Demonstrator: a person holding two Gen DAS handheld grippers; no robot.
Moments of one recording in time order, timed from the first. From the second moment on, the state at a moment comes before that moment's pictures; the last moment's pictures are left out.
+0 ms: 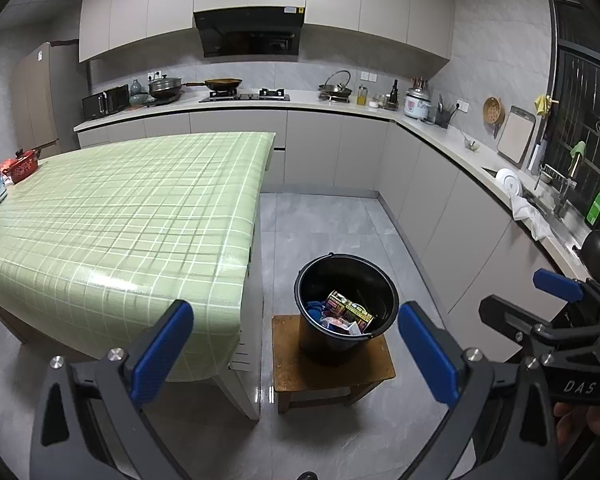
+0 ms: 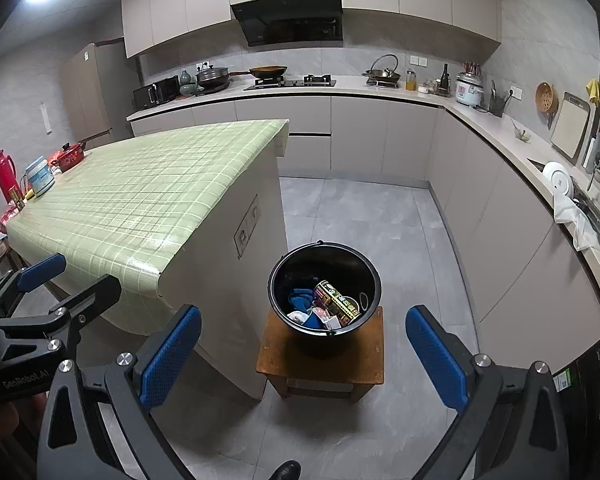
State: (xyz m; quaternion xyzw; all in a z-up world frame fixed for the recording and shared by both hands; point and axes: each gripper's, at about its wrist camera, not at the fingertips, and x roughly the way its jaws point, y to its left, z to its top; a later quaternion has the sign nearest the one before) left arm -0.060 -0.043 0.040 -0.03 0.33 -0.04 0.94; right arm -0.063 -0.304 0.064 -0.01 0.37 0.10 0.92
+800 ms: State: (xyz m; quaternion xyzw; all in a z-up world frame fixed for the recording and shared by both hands) left arm -0.060 -0.046 0.047 -0.03 0.33 -0.04 0.94; right arm -0.063 -0.304 0.067 -0.01 0.36 0.11 0.93
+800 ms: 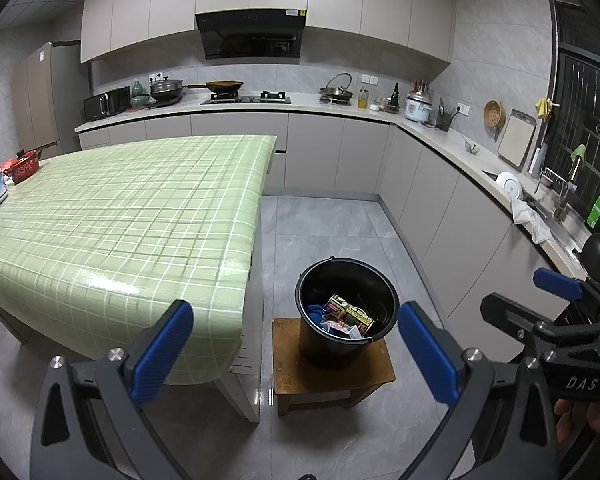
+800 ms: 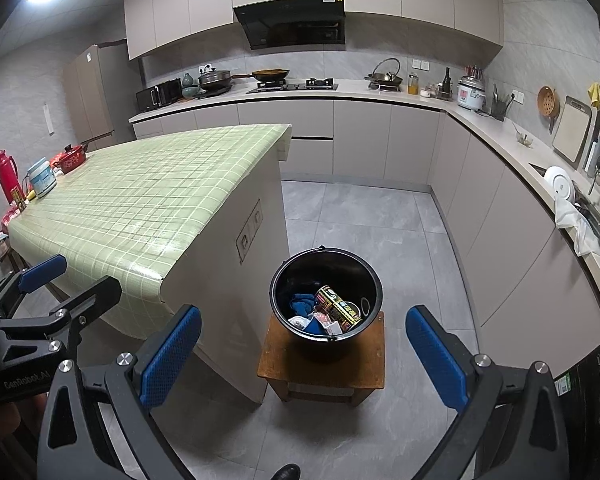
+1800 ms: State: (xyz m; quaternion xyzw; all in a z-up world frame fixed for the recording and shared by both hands) left arm -0.050 -0.053 0.045 -0.03 0.32 -0.05 0.94; right arm -0.049 -0.307 0.069 -0.02 0.36 0.11 0.93
